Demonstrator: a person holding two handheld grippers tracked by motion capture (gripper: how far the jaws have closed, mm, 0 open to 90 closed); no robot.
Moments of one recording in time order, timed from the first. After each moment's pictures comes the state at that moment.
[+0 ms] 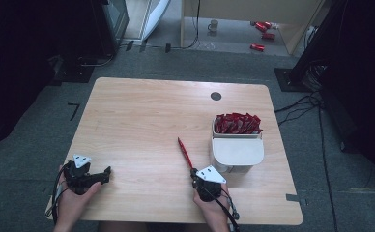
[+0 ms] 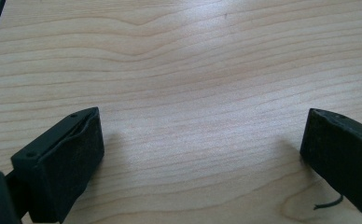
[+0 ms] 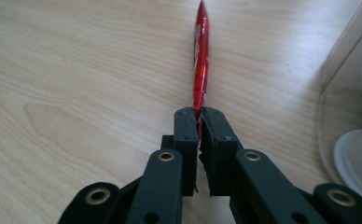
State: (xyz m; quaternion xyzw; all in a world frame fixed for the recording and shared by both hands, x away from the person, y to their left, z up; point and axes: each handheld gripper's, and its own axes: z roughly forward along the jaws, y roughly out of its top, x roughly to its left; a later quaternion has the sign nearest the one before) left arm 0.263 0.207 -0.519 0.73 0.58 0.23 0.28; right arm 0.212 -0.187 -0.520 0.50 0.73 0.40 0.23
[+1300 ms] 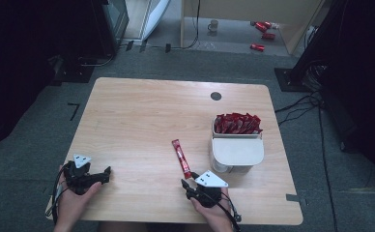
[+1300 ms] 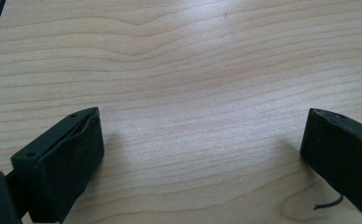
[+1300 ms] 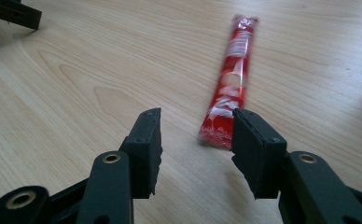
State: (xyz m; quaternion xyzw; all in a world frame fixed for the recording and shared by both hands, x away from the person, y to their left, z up) left arm 0.263 0.207 -0.519 0.73 0.58 0.23 0.28; right arm 0.199 -0.189 -0.519 0.44 0.76 0.45 0.18
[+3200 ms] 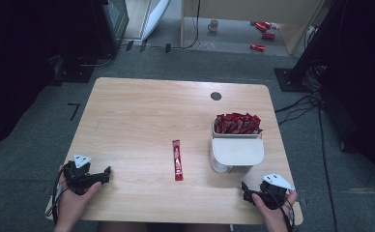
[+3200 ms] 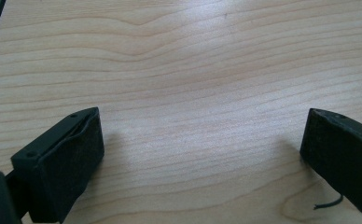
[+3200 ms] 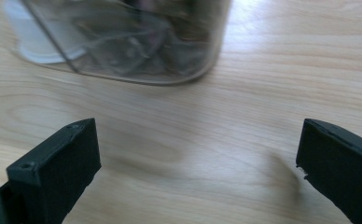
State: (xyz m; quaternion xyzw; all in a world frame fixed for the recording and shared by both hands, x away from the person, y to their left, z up) left arm 0.263 0.207 -0.519 0.73 0.58 0.23 0.28; right arm 0.184 -0.365 -0.525 0.61 0.68 0.32 0.25
